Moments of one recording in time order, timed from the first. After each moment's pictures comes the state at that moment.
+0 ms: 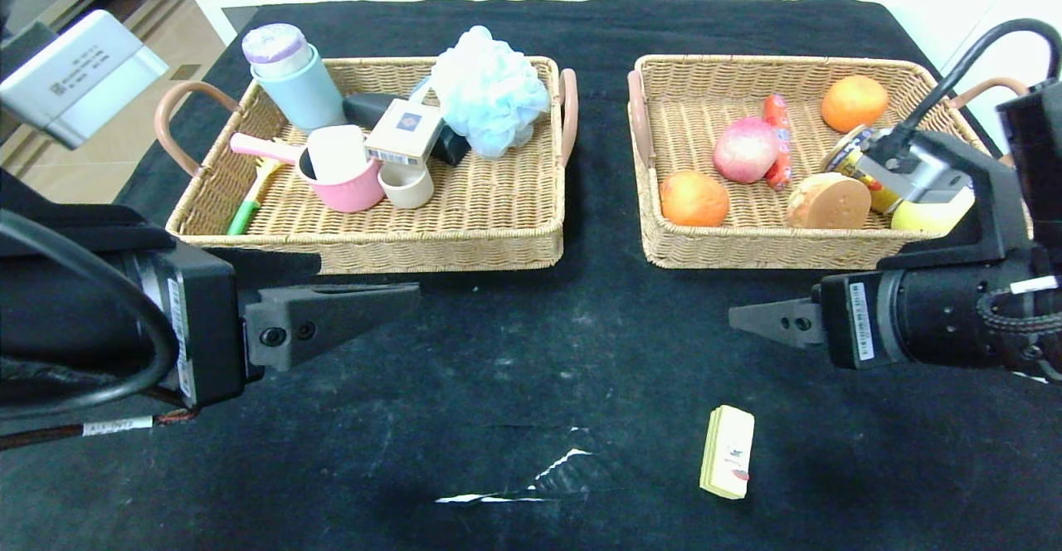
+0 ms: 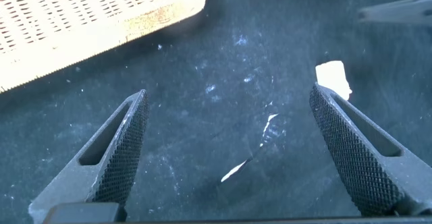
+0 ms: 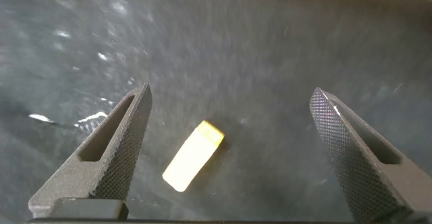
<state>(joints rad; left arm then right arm) -0.59 1.20 -1.07 0.17 -0.01 -0.11 0.63 1.48 -1.22 0.34 -0.16 0.31</state>
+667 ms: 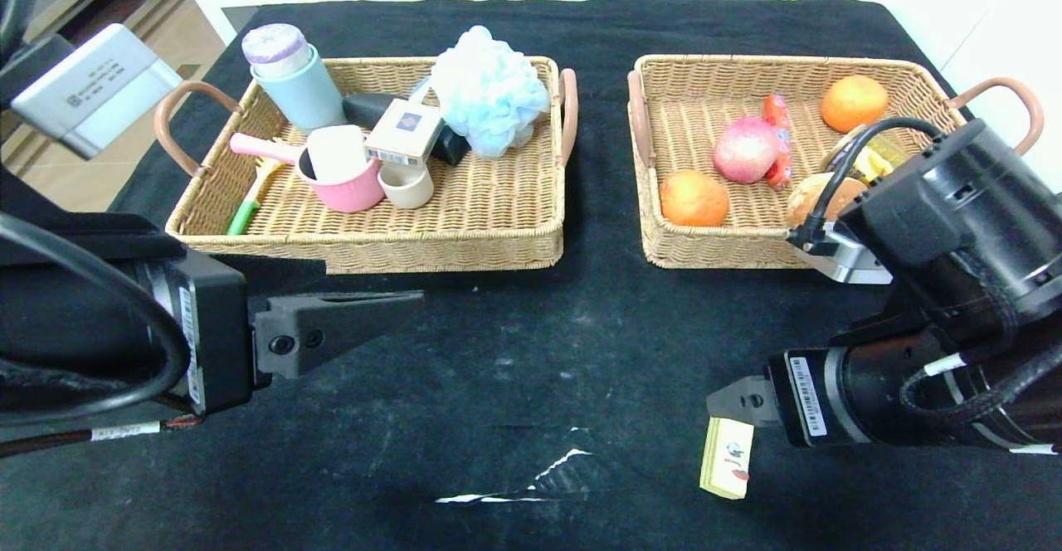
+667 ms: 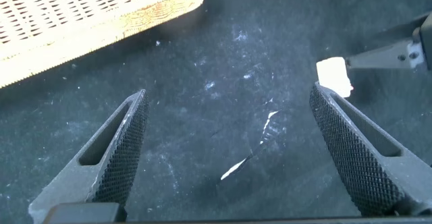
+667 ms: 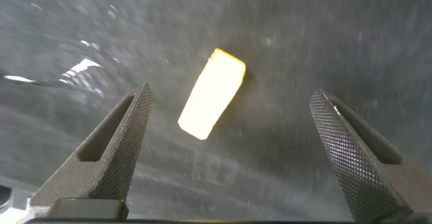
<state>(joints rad) -0.59 1.21 -1.06 0.17 -0.02 -0.10 0.78 1.60 -1.35 0.70 -0.24 0.60</state>
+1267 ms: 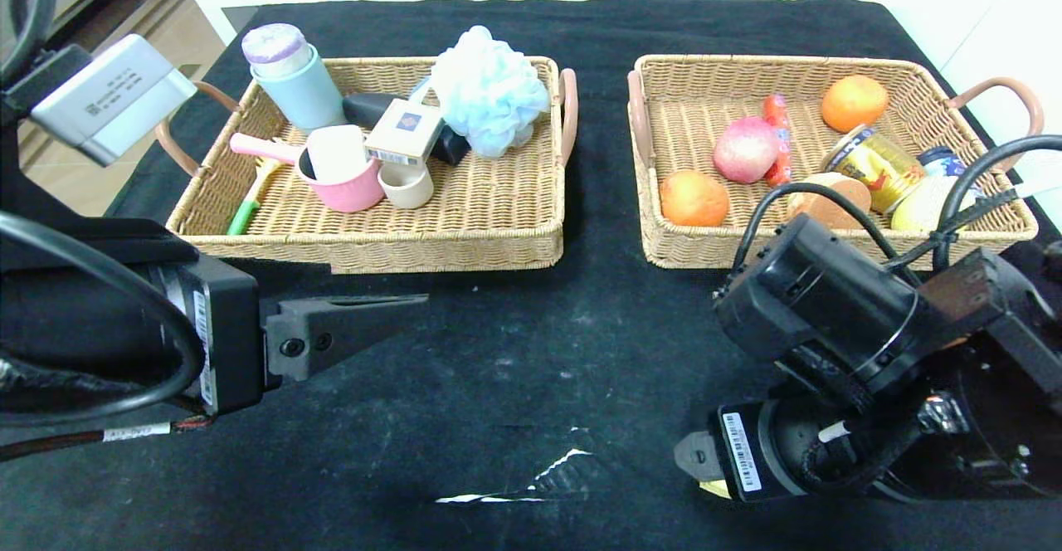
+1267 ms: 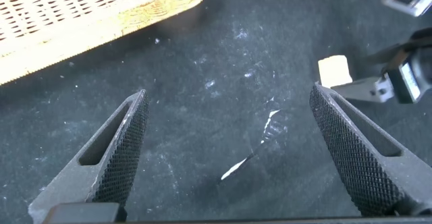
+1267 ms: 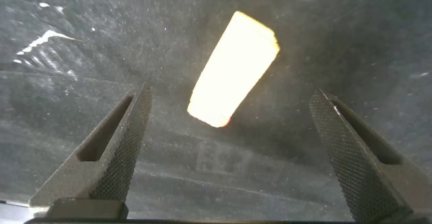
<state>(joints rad) -0.59 1.22 -1.05 0.17 -0.02 -0.10 0.89 1.72 -1.40 0.80 -0.32 0.70</state>
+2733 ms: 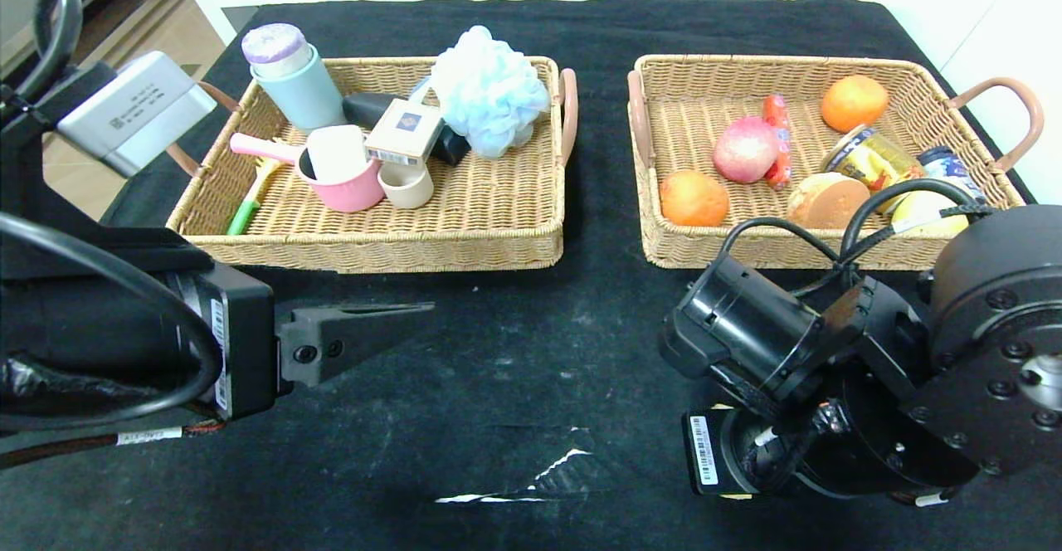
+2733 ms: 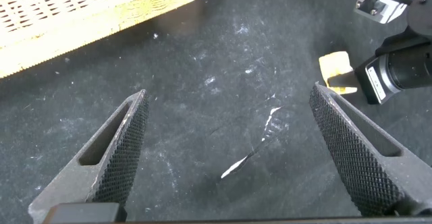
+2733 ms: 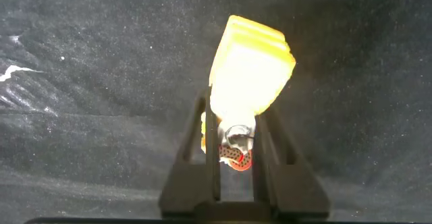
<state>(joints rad) -0.60 1.23 -1.05 0.17 -0.02 -0.11 0.87 1.82 -1.42 0.80 -0.32 0.82</state>
